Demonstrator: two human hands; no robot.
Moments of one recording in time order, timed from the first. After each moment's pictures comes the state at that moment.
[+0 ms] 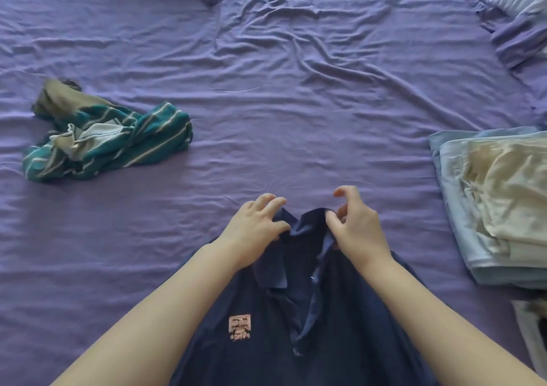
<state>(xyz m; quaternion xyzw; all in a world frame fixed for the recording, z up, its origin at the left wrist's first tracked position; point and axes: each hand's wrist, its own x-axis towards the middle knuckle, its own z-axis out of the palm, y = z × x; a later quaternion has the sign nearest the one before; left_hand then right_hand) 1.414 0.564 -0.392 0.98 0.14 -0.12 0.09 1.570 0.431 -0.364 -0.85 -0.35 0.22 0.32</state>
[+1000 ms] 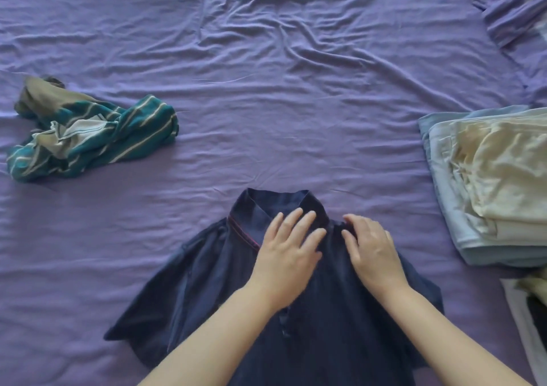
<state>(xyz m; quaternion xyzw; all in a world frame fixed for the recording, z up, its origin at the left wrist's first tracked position) 1.433 0.463 -0.397 0.97 0.20 0.09 0.12 1.575 0.357 -0.402 -0.87 -0.43 0.11 0.21</state>
